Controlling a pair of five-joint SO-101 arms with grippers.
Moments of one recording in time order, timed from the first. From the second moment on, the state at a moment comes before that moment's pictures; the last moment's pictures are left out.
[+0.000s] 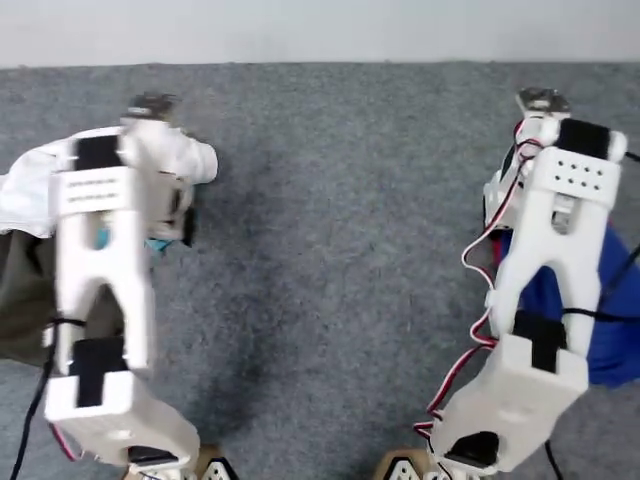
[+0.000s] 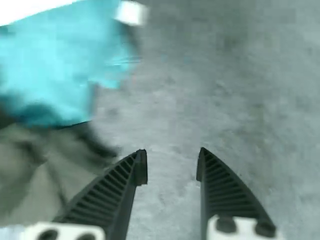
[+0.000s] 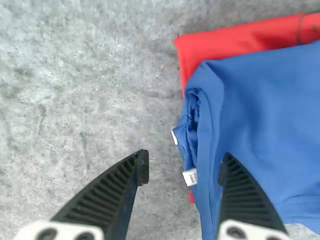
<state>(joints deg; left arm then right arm) -14.5 8.6 -10.5 97.1 -5.4 13.5 16.1 -24.7 100.4 12.0</state>
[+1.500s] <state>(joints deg) -19.8 9.5 -28.1 99.4 -3.3 15.6 9.3 -10.5 100.5 12.2</state>
